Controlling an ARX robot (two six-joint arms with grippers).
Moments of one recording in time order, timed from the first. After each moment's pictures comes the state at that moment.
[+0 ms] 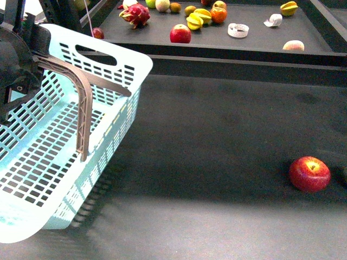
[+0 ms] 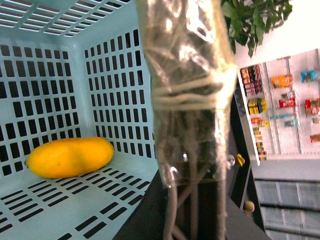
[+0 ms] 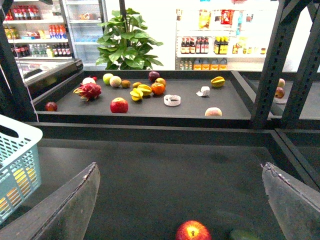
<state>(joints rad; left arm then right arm) -0.21 1.83 0.68 0.82 -0.39 -1.22 0.00 0.00 0.01 0.00 0.00 0.00</state>
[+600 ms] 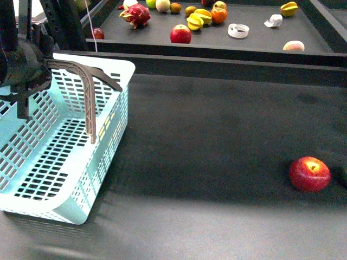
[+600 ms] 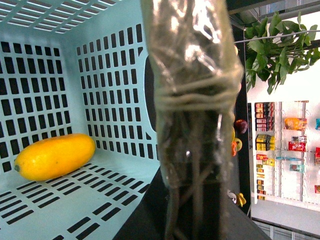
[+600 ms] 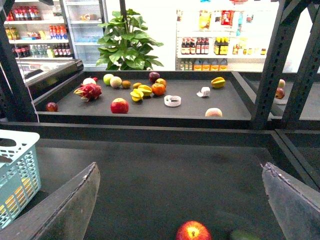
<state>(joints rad) -0.14 2.06 0.94 0.68 -0.38 -1.40 0.00 0.00 0.01 0.00 0.00 0.00</state>
